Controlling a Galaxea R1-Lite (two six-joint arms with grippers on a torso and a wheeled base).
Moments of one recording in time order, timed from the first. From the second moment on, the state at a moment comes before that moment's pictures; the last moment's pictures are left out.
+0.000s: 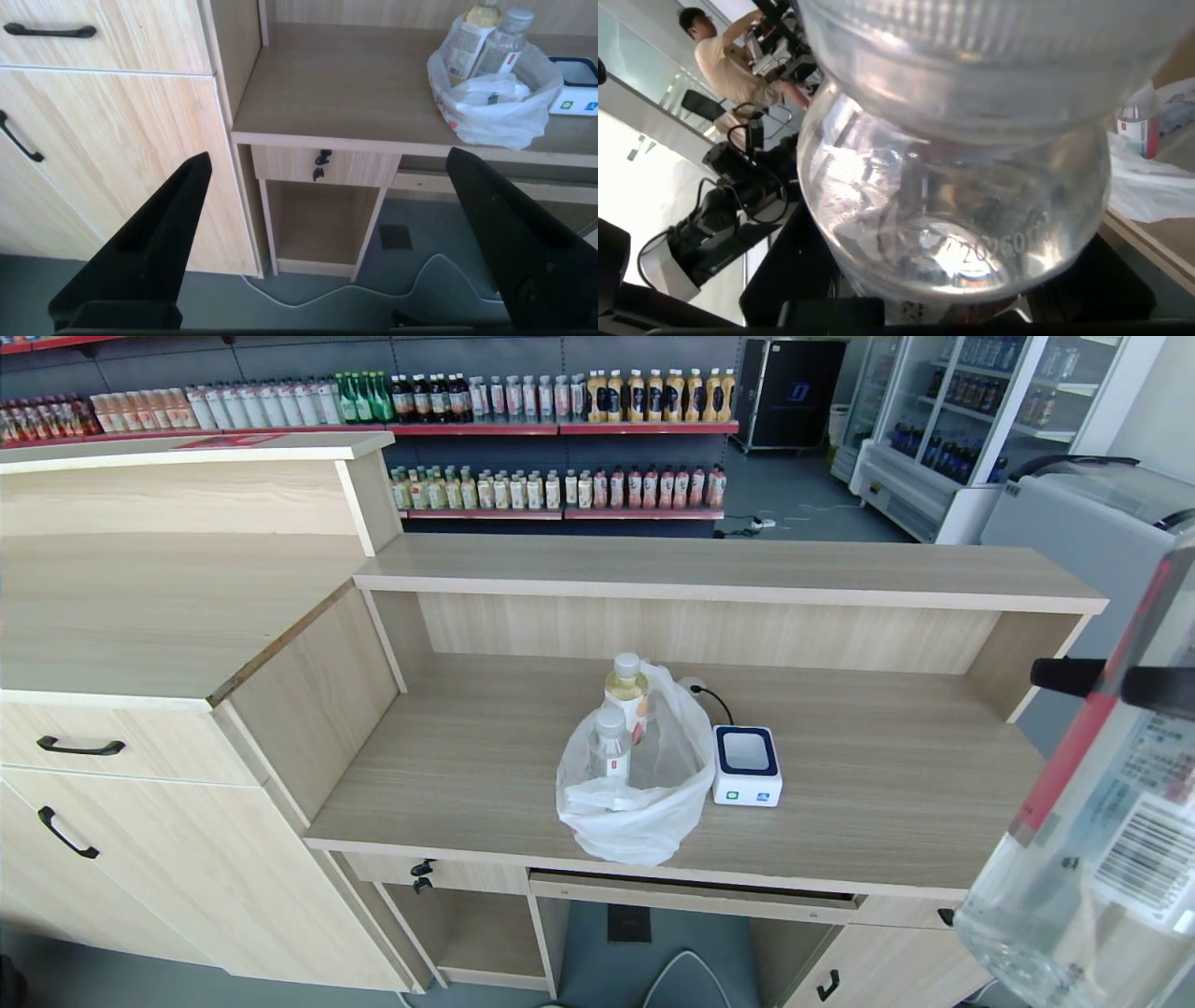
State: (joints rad) left arm 0.00 0.00 0.00 0.00 -0.02 0.00; right arm 0.44 1.03 -0.90 -0.08 0.70 0.31
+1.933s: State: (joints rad) left arm 0.00 0.00 0.00 0.00 -0.02 0.00; right arm -0.24 1.83 -0.87 -1.00 0.75 -1.23
